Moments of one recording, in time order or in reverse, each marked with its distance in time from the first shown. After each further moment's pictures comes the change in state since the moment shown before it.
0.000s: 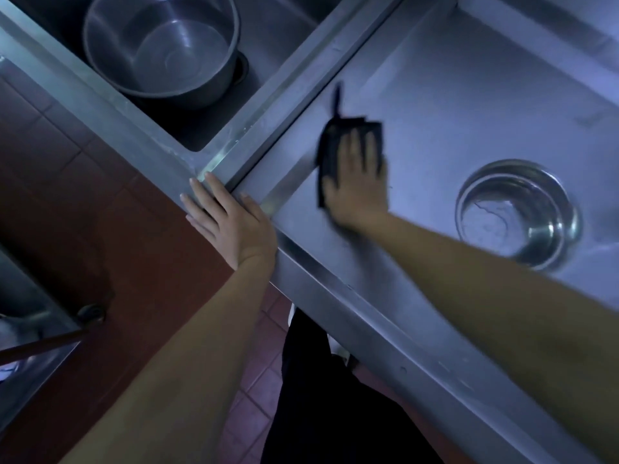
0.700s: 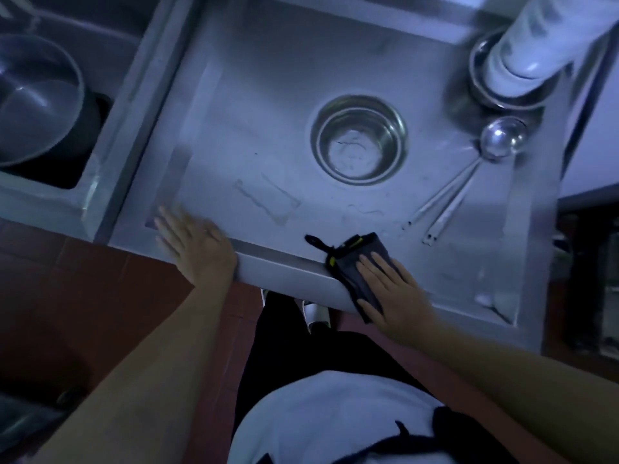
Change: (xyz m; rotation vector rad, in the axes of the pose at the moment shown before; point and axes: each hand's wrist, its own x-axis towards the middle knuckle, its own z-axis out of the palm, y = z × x) left_hand -0.106 0.002 -0.012 0.113 -0.259 0.348; right_hand -0.369 0.163 0.038 -0.004 0.012 -0.003
